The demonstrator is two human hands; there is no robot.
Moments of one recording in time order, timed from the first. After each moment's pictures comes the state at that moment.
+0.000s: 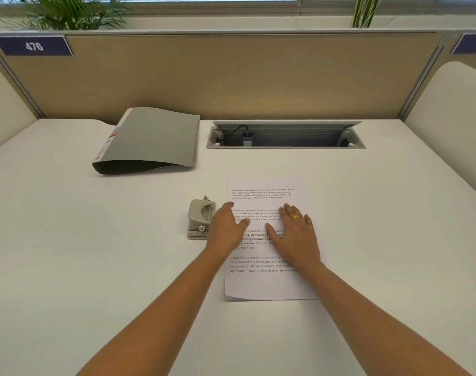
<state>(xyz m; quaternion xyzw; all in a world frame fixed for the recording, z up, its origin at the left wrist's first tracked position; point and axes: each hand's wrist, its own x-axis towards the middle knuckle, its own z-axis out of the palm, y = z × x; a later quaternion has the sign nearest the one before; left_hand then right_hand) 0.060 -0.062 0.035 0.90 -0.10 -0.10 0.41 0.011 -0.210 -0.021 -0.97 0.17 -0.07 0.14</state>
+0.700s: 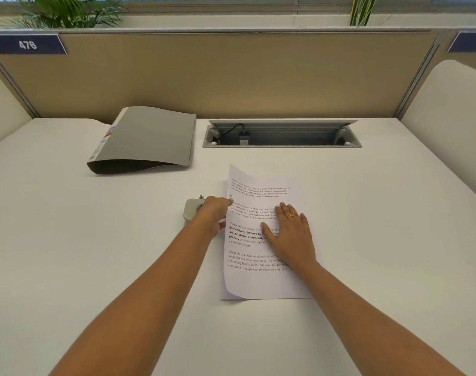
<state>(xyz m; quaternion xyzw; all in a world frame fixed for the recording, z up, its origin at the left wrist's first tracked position) 0.096 -0.068 0.057 0.73 0.13 -0.28 0.61 0.009 -0.210 -0.018 -0.97 0.15 -0.07 0.15</state>
